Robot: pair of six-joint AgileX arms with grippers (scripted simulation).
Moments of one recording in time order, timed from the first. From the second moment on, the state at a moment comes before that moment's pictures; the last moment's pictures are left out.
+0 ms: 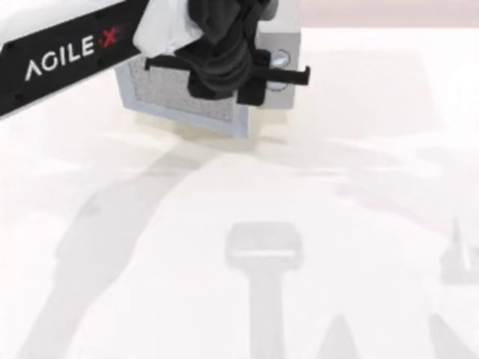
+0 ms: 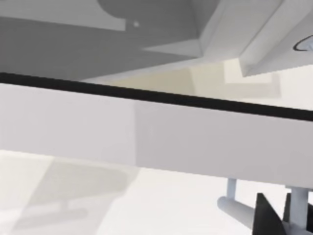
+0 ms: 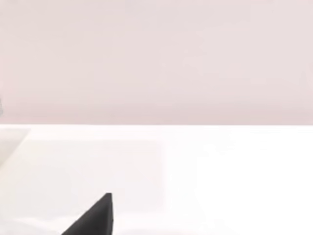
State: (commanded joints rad) left arm -0.63 2.02 1.75 -0.81 -0.20 -0.36; right arm 0.00 0.00 0.00 0.00 0.00 0.00
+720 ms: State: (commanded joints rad) left arm -0.63 2.00 1.74 -0.80 -0.19 -0.34; right arm 0.00 0.00 0.00 0.00 0.00 0.00
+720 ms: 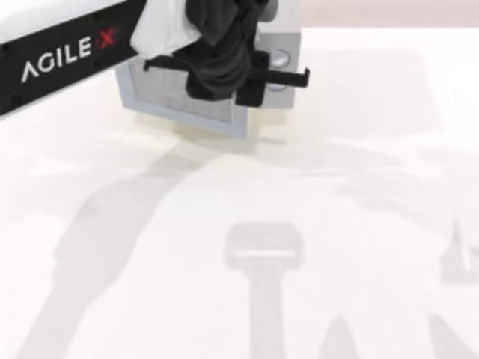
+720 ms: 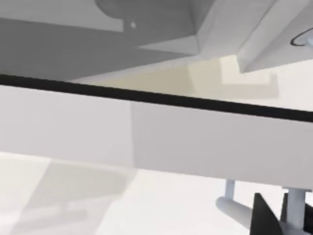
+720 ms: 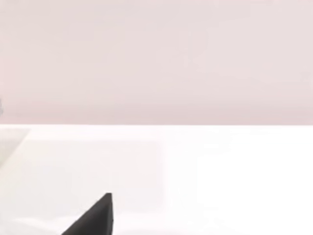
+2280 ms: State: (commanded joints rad) left arm -0.61 1.94 1.64 -0.76 -0.15 -0.27; right arm 0.00 0.00 0.00 0.00 0.00 0.00
